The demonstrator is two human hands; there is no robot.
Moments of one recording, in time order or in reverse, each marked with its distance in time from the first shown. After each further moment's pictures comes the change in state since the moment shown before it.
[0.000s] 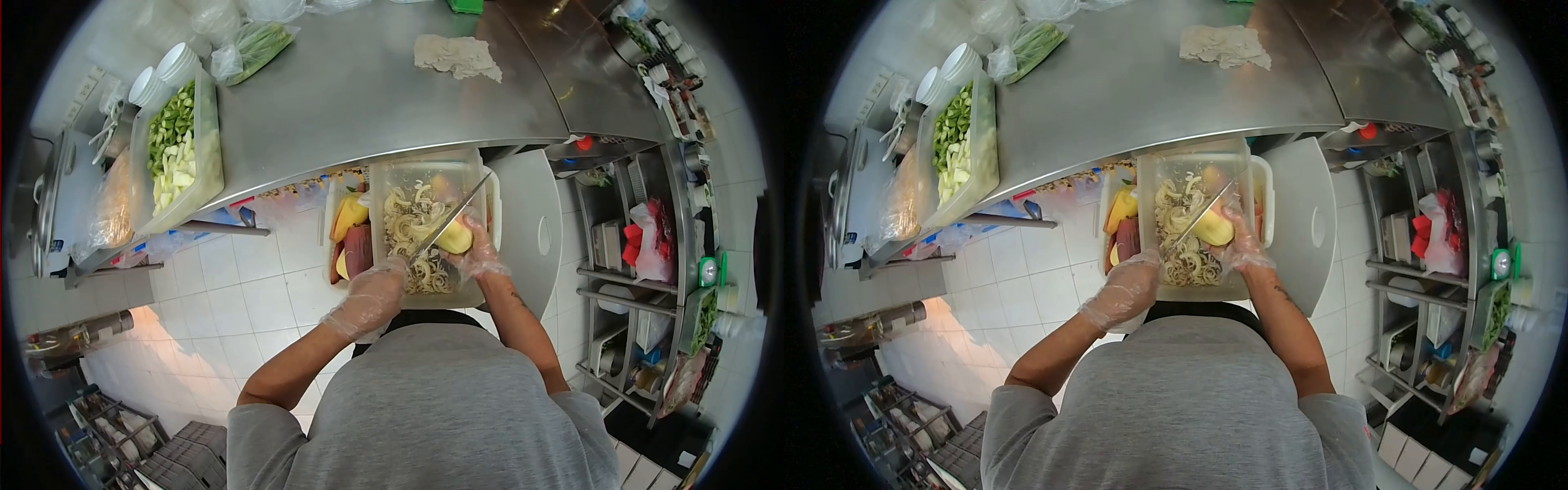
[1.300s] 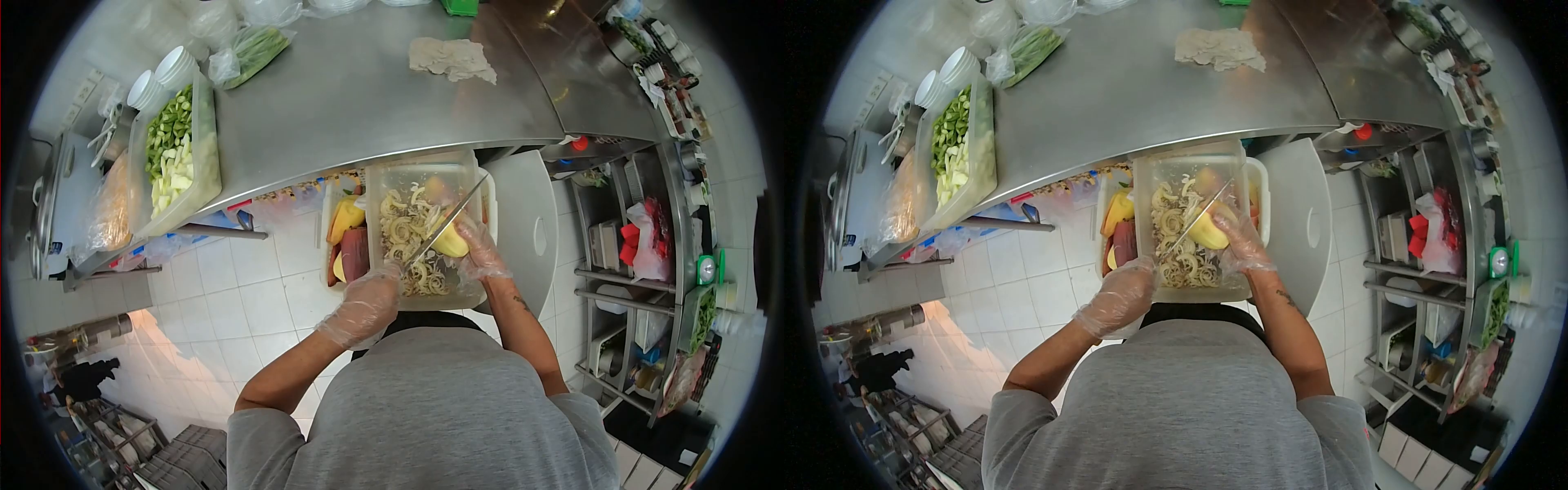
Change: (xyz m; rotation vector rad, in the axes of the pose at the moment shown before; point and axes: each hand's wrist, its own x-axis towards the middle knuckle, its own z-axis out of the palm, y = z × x) left_hand -0.008 -0.008 0.012 0.079 0.021 0.102; right_hand -0.001 -0.010 -0.016 -0.347 -0.246 -0.226
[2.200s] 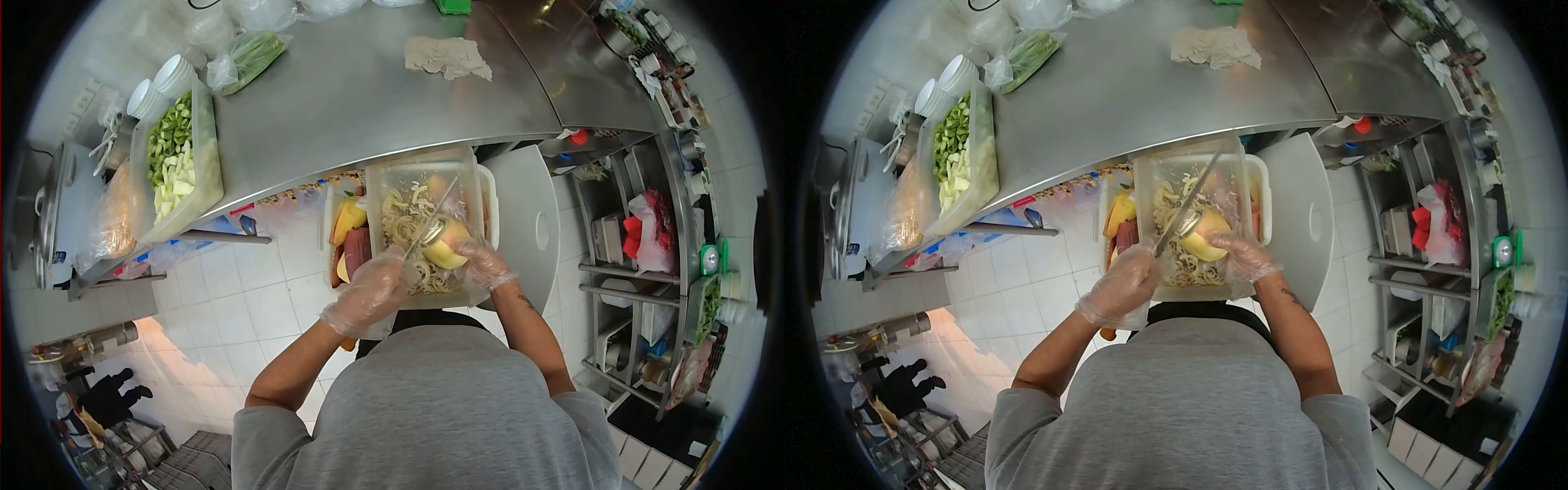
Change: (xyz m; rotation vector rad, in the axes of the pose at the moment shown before) left_hand 0.013 0.011 -0.032 -0.317 0.037 -0.005; right_hand -0.024 -0.004 0.004 0.256 -0.138 0.188
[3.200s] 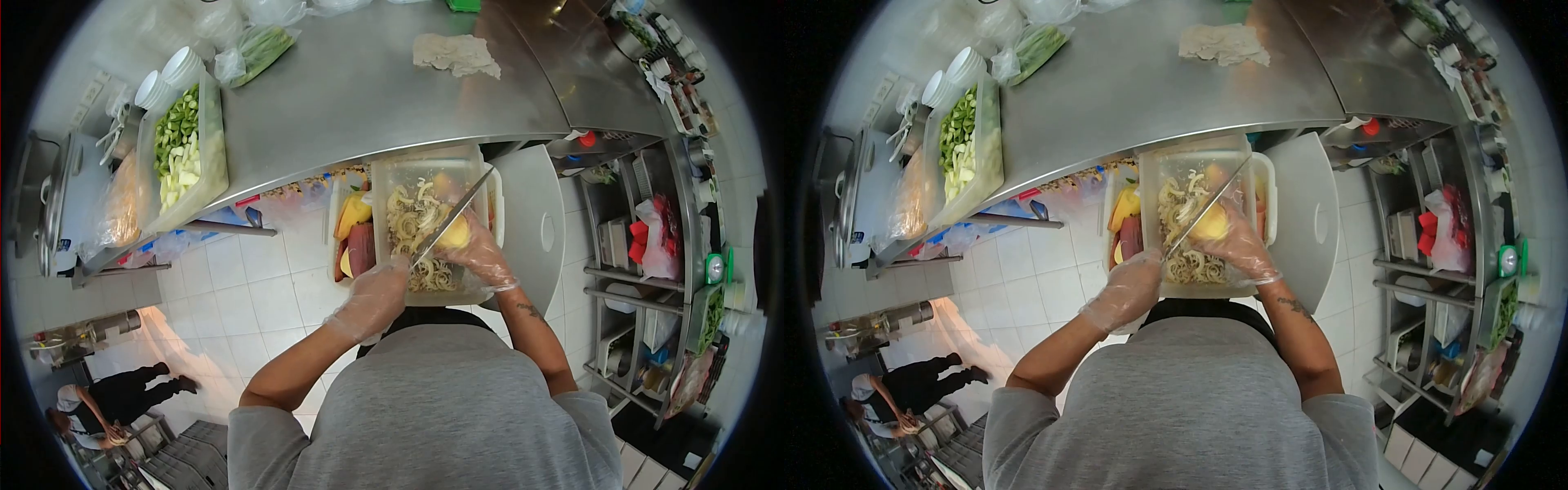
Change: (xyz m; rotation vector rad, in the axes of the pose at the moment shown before) left_hand -0.007 0.010 0.014 0.260 -0.108 -0.186; right_hand -0.002 -0.017 0.044 -0.829 0.098 -0.365
